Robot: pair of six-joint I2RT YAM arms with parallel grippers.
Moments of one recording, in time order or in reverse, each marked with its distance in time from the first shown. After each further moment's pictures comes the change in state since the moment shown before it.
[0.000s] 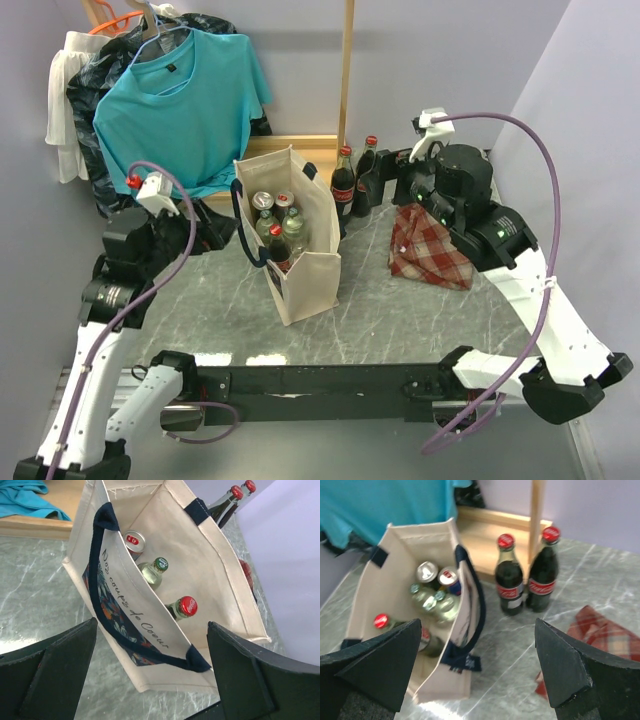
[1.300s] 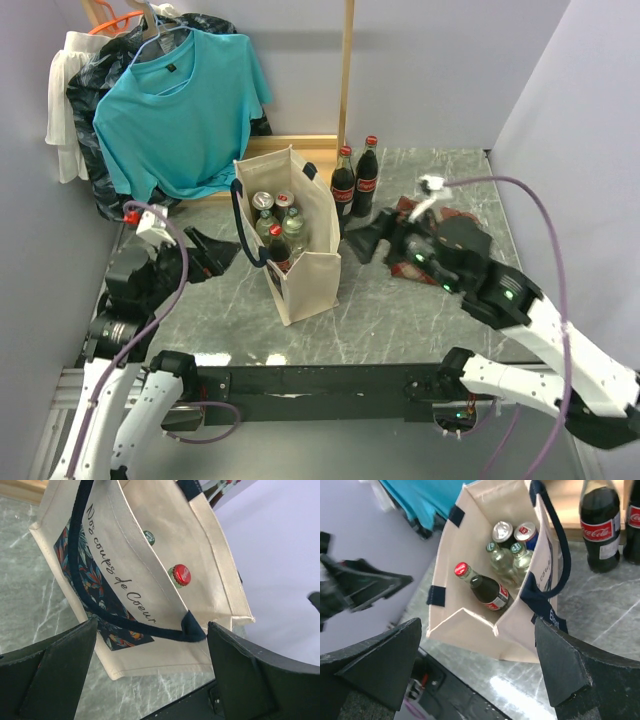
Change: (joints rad) left arm 0.000 -0.214 -0.224 0.054 0.054 -0.178; right arm 0.280 -0.340 -0.419 0.132 0.061 0.409
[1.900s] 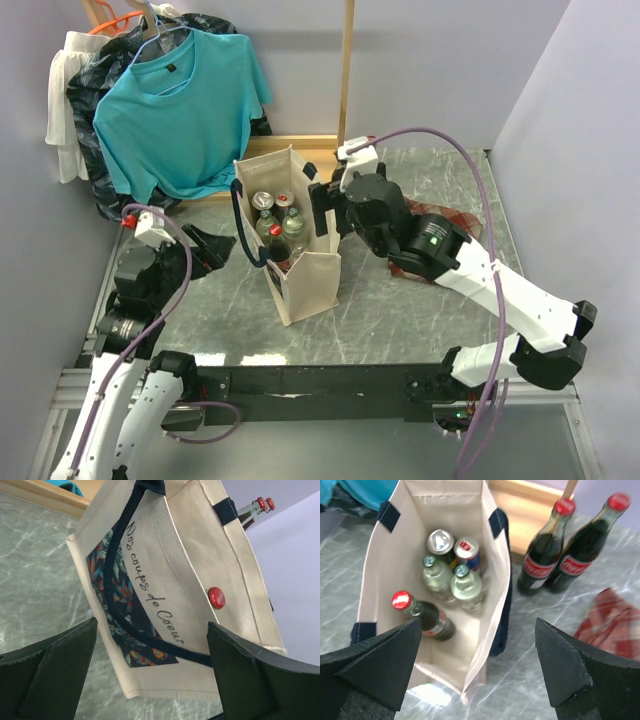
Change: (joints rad) left arm 0.000 -0.042 -0.087 0.056 -0.153 -0.012; right arm 0.130 0.495 0.431 -0.165 0.335 -0.330
